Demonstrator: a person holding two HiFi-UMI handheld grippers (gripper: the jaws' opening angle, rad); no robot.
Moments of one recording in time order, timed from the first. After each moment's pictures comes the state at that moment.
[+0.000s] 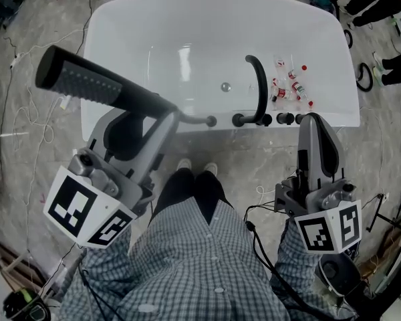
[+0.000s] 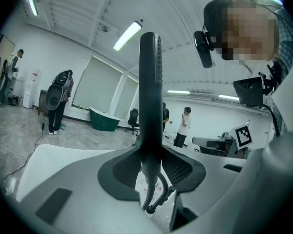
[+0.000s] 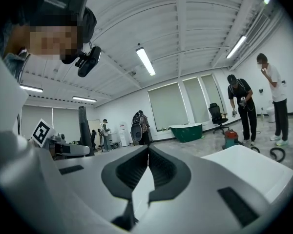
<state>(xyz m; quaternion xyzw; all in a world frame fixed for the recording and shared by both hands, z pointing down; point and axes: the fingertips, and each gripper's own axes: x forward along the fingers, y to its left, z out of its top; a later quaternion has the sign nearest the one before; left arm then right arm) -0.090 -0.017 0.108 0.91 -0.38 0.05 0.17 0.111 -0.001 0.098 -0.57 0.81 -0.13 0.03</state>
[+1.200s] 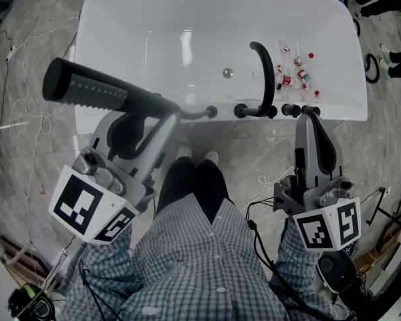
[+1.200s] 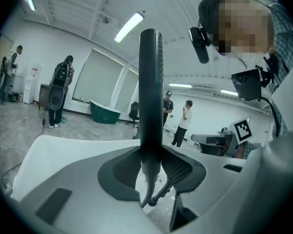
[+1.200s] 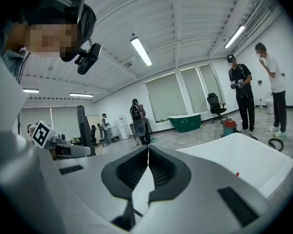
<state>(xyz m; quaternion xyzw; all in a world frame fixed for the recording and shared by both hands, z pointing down) -0.082 -0.025 0.173 0.91 -0.37 0.08 0.20 0.114 -0.013 0.162 -0.57 0.80 -0.18 0.00</state>
